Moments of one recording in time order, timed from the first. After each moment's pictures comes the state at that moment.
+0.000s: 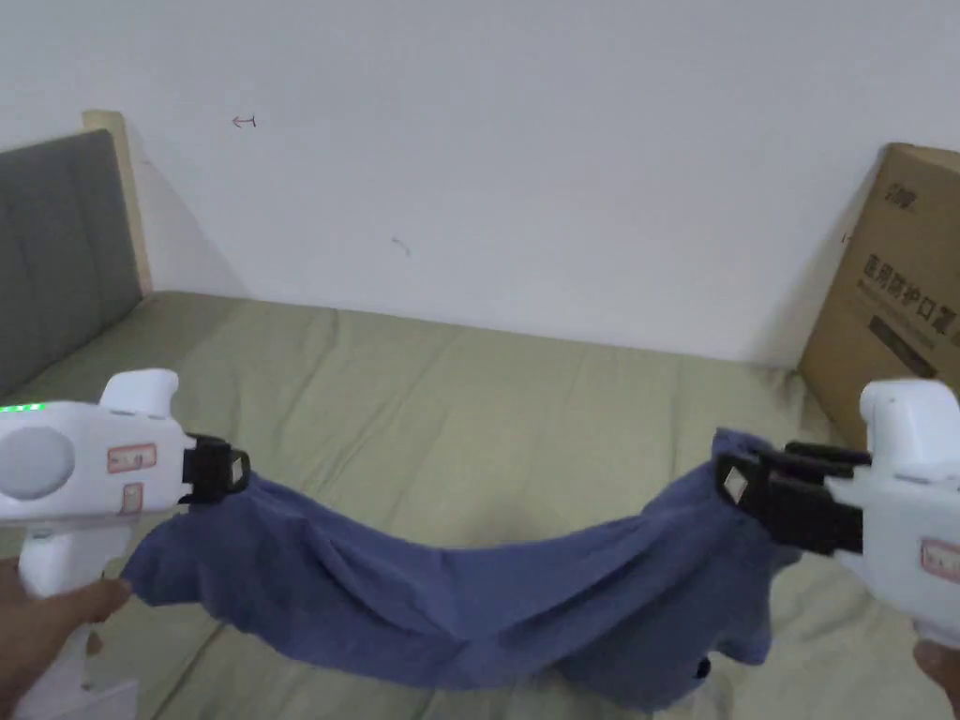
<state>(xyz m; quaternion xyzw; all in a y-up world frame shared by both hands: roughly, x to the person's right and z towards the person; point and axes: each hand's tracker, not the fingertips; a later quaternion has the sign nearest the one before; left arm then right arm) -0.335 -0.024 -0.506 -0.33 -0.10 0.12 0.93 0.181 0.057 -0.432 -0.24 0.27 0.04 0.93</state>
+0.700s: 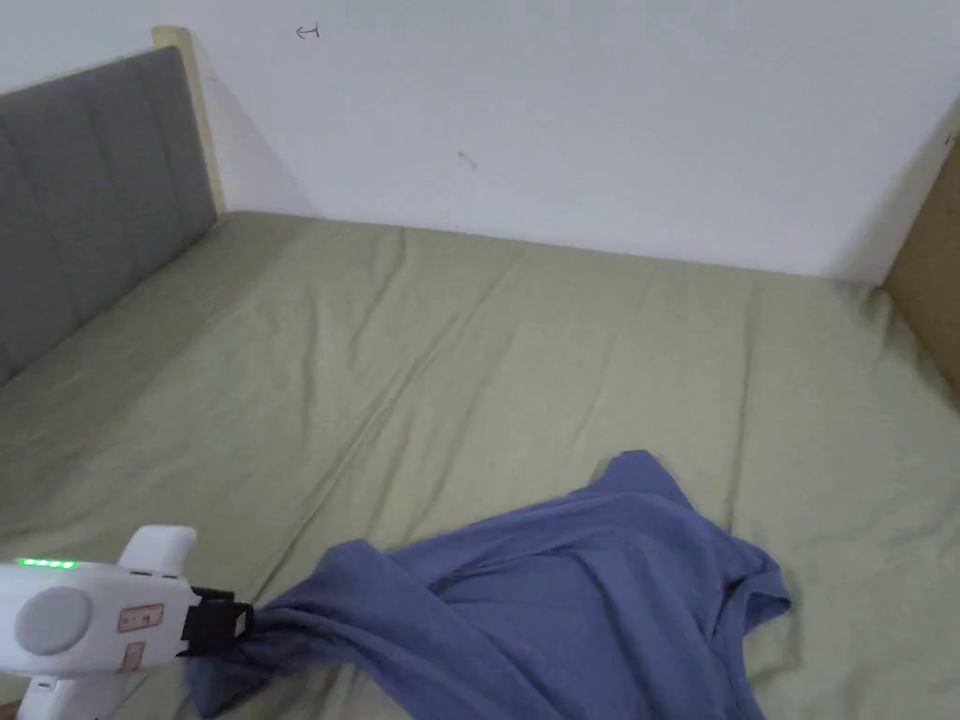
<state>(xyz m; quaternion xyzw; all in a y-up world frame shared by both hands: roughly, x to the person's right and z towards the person) -0.376 -0.150 -0.413 -0.47 -0.08 0.10 0.87 0.179 -0.148 -0.313 -0.50 0.30 0.10 0.80</state>
